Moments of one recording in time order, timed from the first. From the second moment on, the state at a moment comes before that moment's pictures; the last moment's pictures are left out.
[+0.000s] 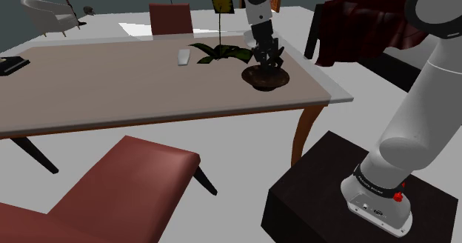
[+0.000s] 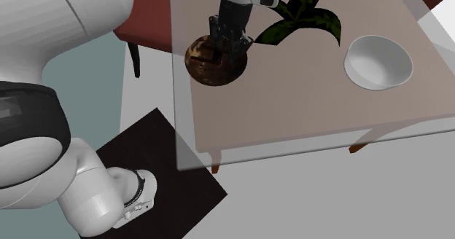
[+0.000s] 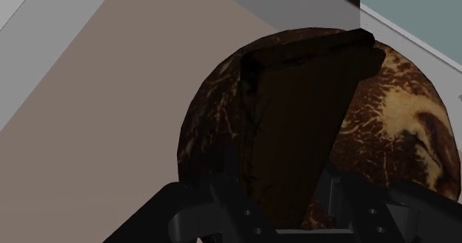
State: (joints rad) arm 0.00 0.06 0.09 -1.68 -0.04 1.40 0.04
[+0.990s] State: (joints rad) arm 0.00 0.06 0.09 -1.68 -0.04 1.40 0.04
